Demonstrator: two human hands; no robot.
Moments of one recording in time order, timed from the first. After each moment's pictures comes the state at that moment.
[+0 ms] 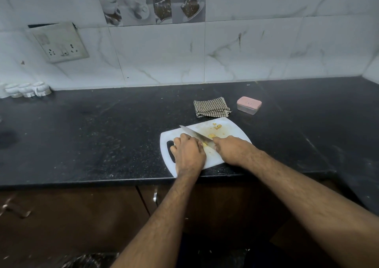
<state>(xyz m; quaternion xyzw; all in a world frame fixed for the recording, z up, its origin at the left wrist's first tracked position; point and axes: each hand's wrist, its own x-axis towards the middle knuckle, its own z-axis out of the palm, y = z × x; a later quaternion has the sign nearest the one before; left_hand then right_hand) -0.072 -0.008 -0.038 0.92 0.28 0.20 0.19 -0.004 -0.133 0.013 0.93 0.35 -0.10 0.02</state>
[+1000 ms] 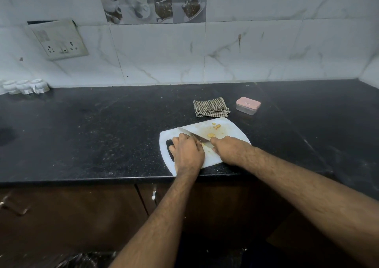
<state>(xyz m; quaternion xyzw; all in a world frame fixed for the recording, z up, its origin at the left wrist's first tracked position) -0.073 -0.006 -0.038 0.91 0.29 0.20 0.20 -0.008 -0.128 0.018 0.92 0.36 -0.13 0.05</state>
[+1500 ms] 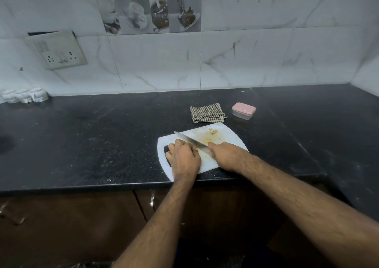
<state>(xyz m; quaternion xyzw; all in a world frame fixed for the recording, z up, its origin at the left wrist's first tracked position) -0.076 -0.008 -0.039 0.89 0.30 0.23 0.24 -0.011 -0.134 0.015 0.93 0.36 -0.11 0.01</state>
